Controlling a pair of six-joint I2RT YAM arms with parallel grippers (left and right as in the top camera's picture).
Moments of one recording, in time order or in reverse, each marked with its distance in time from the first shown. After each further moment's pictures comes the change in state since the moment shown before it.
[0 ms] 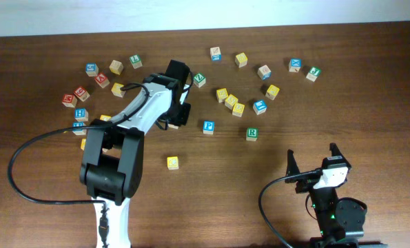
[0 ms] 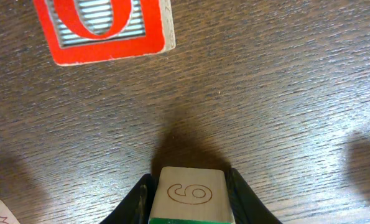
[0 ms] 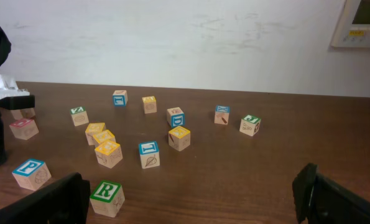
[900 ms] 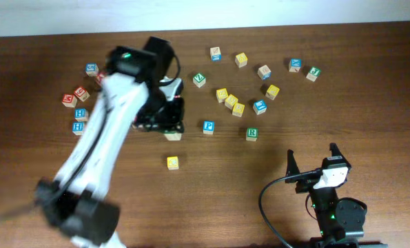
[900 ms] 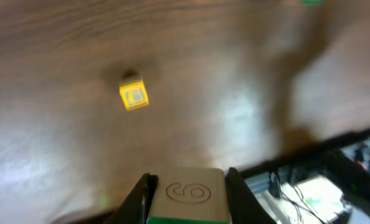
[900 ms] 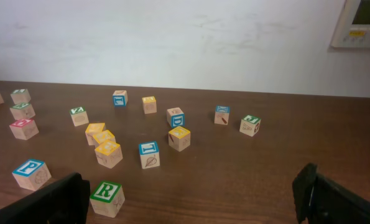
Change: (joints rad) left arm -0.001 -0.375 0.290 -0.761 0.323 -0.129; right arm 0.000 -0.001 0.000 0.000 0.000 0.000
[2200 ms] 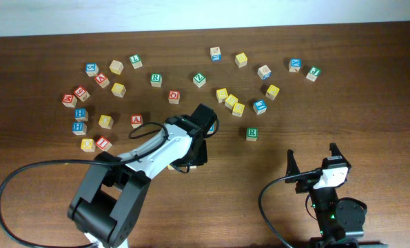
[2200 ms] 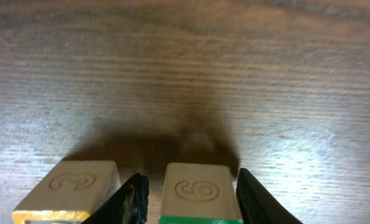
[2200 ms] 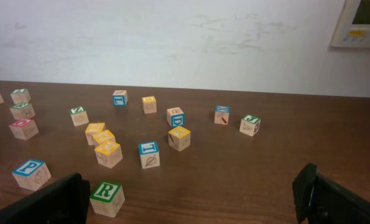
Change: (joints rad) left arm -0.253 0.083 -0.724 0.825 -0.323 -0.449; right arm 0.000 0.001 0.000 0.000 0.000 -0.001
